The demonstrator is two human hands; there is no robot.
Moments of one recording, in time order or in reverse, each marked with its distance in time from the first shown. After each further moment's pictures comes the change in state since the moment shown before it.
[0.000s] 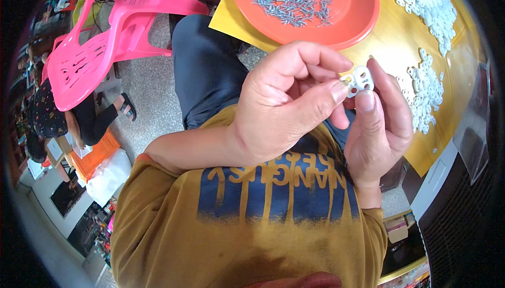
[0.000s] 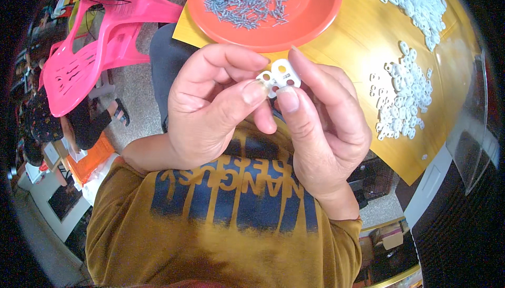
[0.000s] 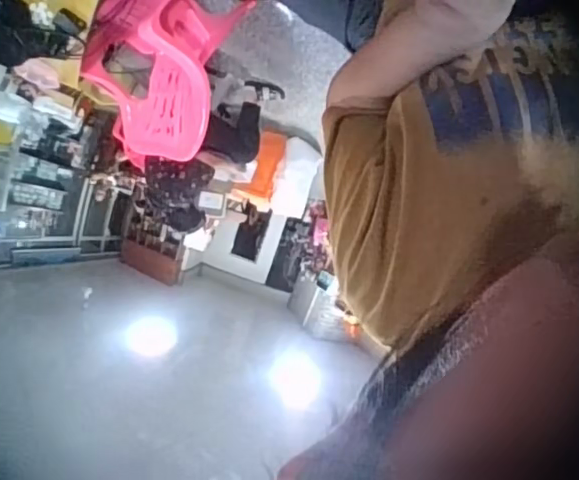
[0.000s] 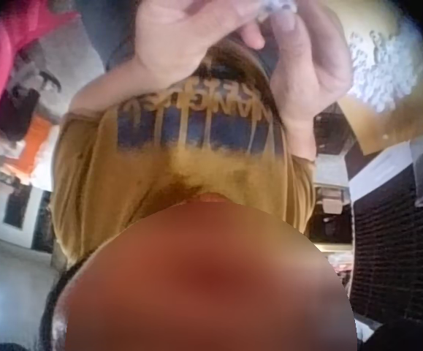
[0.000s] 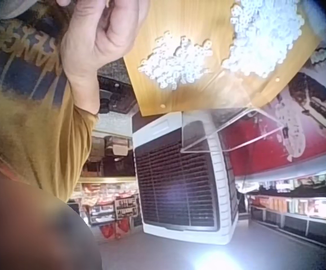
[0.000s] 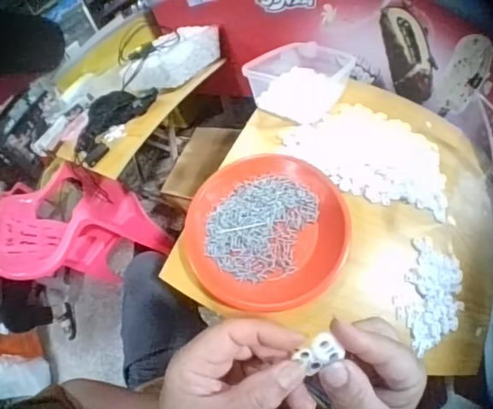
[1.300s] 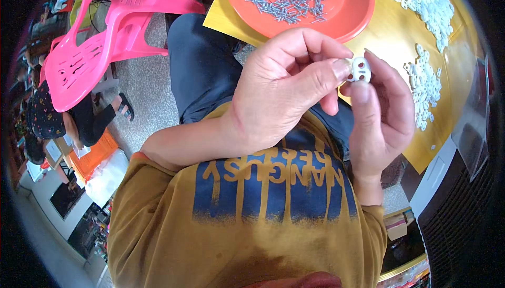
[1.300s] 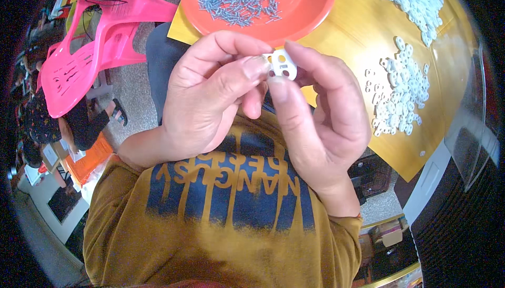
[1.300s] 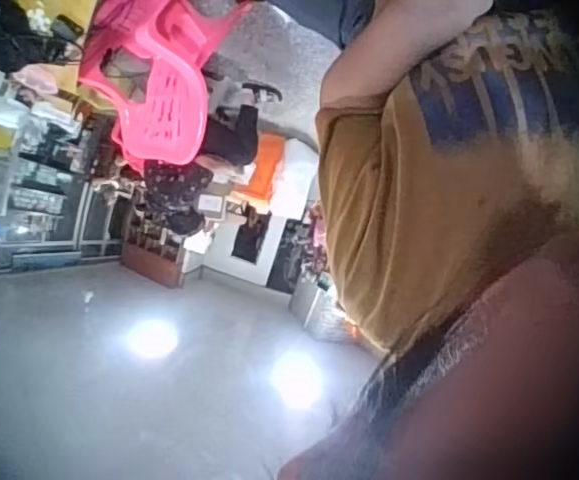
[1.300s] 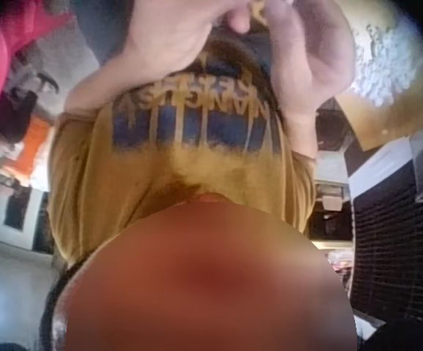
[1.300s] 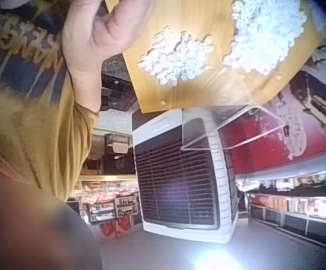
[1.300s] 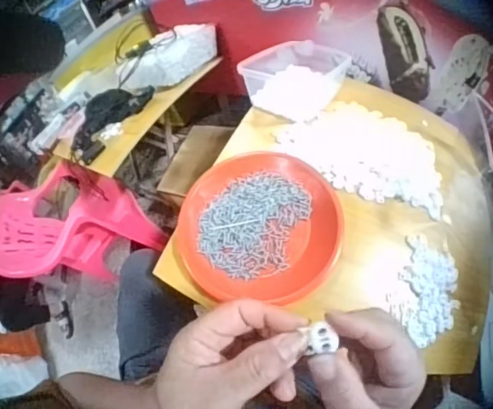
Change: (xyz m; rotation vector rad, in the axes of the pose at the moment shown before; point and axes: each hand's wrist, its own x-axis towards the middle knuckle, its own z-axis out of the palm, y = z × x) left_hand 0.013 0.006 0.005 -0.108 0.023 -0.151; right_hand 0.004 -0.002 0.001 0.040 0.073 -0.018
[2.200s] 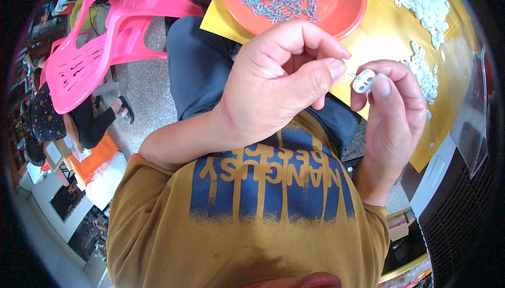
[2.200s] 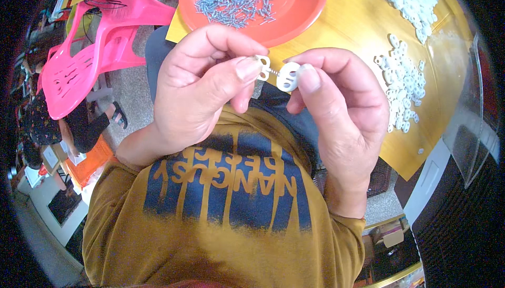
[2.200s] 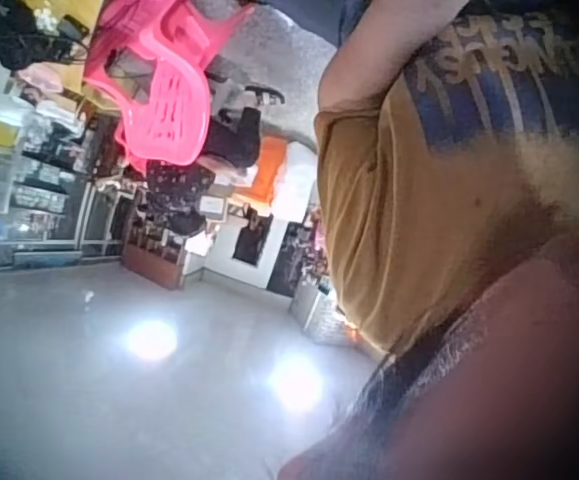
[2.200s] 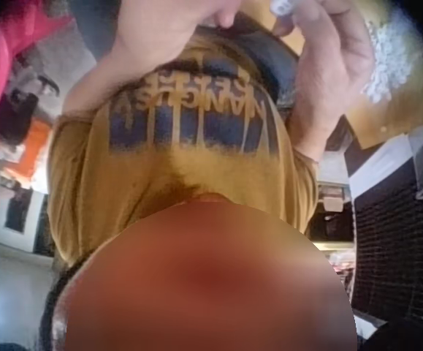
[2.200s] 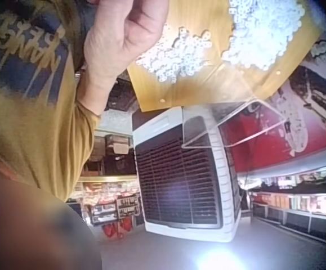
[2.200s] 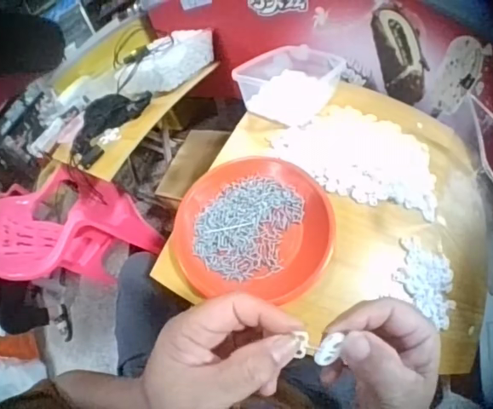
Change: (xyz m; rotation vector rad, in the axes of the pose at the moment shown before) left_hand 0.003 0.007 0.002 0.242 -0.035 0.070; right_hand 0.014 -0.014 -0.021 0.269 -0.081 0.329
